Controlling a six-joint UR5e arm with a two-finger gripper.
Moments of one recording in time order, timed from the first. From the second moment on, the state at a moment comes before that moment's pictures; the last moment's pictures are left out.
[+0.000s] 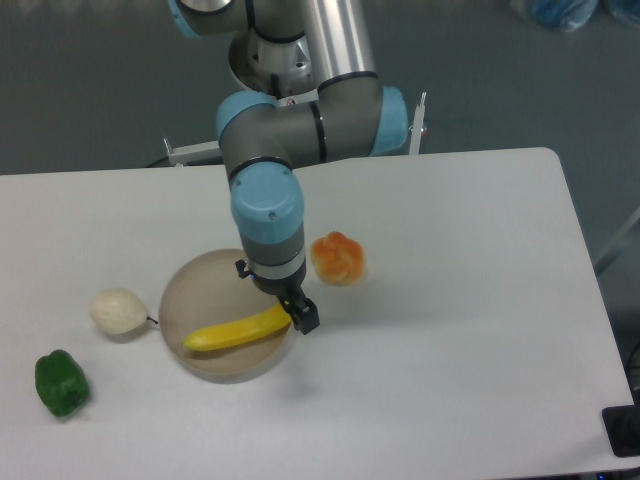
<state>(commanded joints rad) 2.01 -1.98 -1.66 -1.12 1.62 1.14</state>
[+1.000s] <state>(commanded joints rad) 2.01 -2.04 -1.72 -0.97 1.69 1.14</state>
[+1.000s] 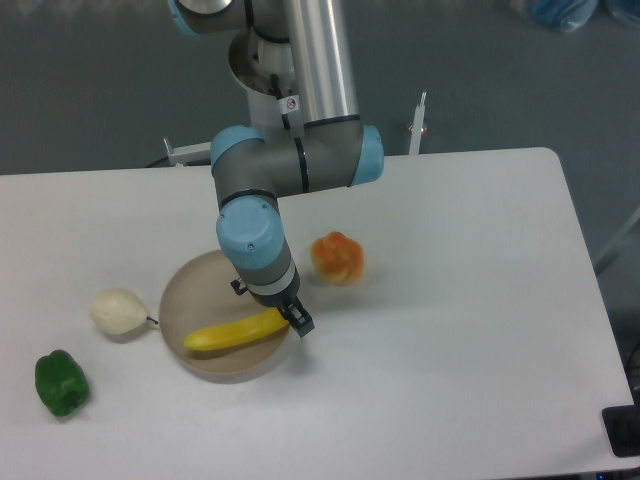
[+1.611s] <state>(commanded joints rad) 2.05 -1.96 -1.63 -1.01 1.68 1.15</state>
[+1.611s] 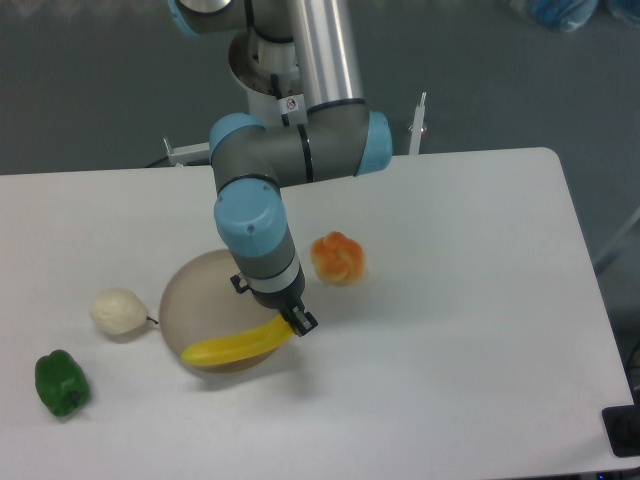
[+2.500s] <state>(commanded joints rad) 2.43 -2.23 -1.16 -1.22 1.57 1.27</state>
